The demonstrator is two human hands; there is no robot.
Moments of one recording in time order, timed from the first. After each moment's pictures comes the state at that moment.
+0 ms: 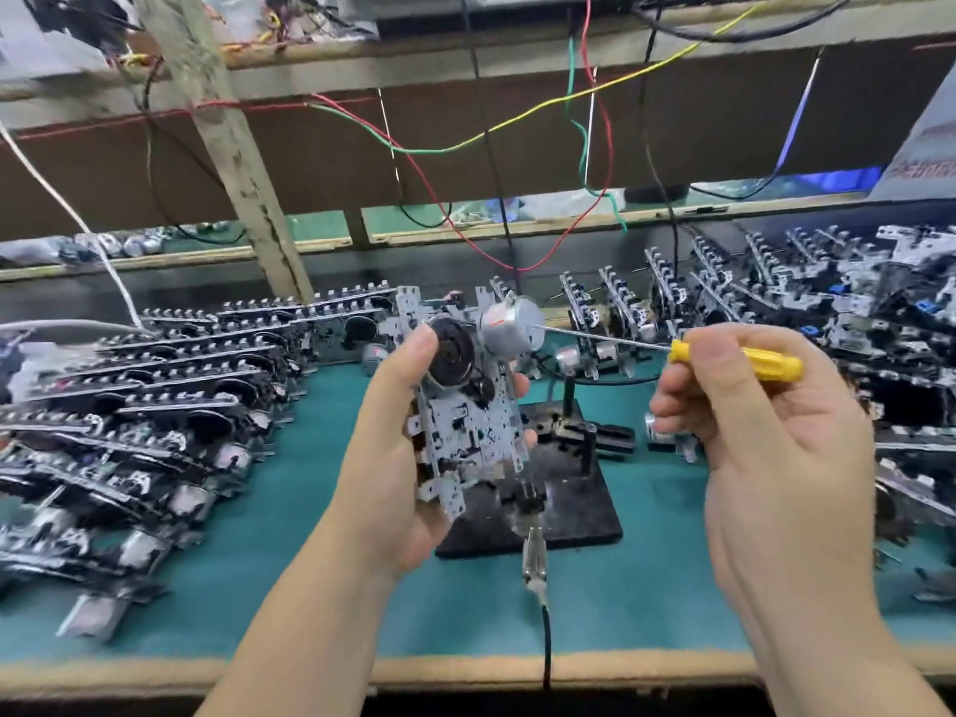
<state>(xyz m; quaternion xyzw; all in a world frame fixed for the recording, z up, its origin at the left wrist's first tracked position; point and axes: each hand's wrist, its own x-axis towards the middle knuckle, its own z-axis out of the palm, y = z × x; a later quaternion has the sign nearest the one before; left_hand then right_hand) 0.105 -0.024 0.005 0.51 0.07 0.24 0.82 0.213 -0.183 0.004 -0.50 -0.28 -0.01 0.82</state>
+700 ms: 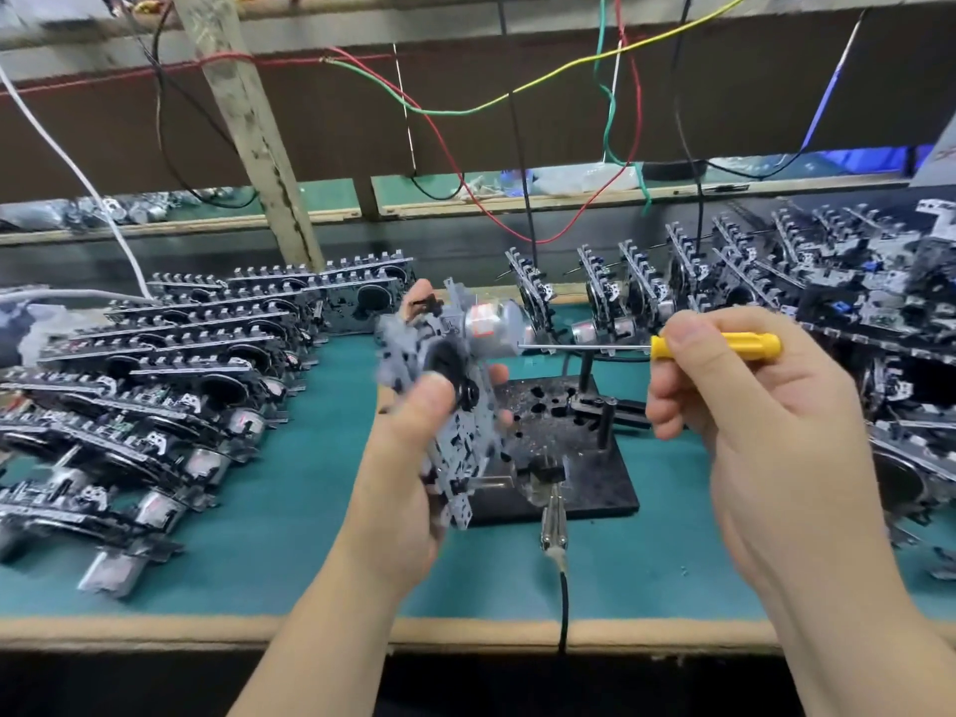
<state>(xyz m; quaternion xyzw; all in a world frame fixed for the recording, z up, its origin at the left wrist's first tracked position) 0.082 -0.030 -0.019 0.55 0.10 0.35 0.76 0.204 -0.179 0.006 -0.54 -0.32 0.05 0.78</state>
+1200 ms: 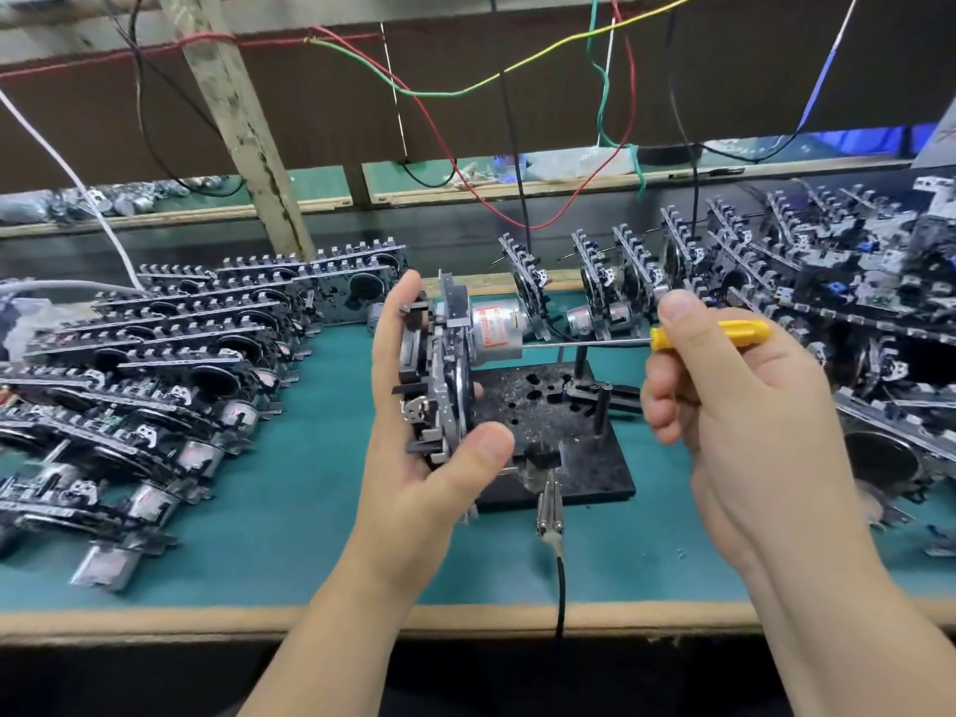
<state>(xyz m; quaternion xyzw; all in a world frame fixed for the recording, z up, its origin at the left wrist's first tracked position) 0.079 -0.035 -0.035 0.67 0.06 0.40 0.62 0.201 -0.173 0.006 -0.53 -0.23 0.12 0.81</state>
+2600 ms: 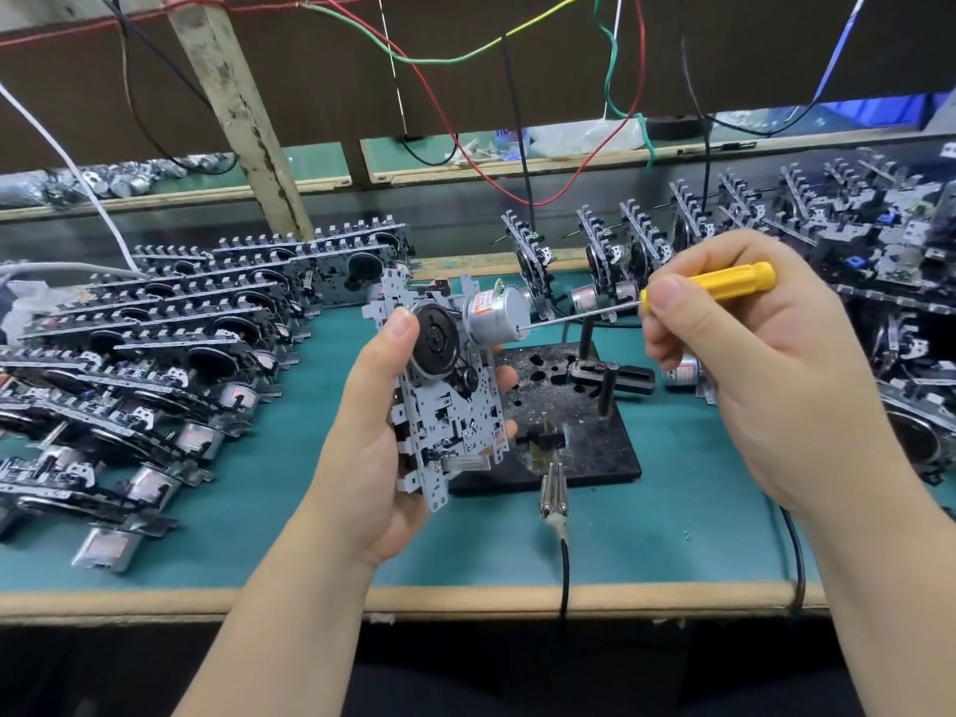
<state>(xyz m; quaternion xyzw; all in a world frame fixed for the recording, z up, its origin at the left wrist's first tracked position) 0.075 -0.024 -0.016 0.54 0.10 0.26 0.79 0.233 -0.179 0.003 -0.55 -0.44 0.09 0.71</state>
